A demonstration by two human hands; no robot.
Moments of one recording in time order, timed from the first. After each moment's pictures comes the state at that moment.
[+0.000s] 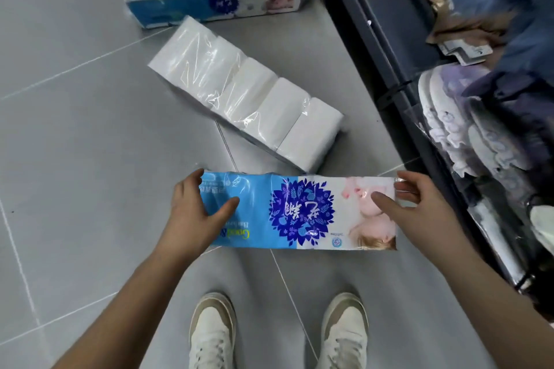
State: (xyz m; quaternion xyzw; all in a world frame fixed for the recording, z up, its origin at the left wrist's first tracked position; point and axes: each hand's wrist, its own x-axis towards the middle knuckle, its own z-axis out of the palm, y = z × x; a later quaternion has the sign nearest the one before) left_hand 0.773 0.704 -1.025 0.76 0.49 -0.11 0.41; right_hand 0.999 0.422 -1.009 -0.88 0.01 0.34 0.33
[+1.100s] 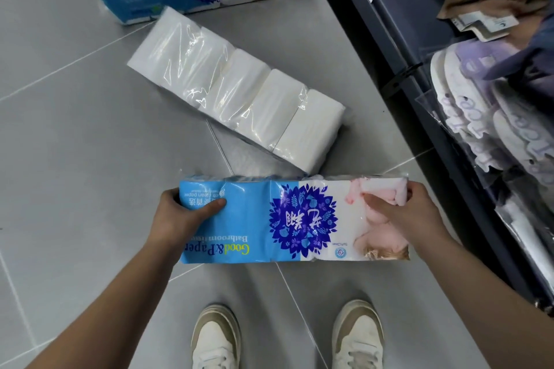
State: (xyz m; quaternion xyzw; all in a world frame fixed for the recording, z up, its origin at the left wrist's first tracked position) left_hand 0.770 0.739 -1.099 0.62 0.60 -0.09 0.51; right_hand 1.004 0.413 -1.106 -0.88 0.12 0.37 0.28
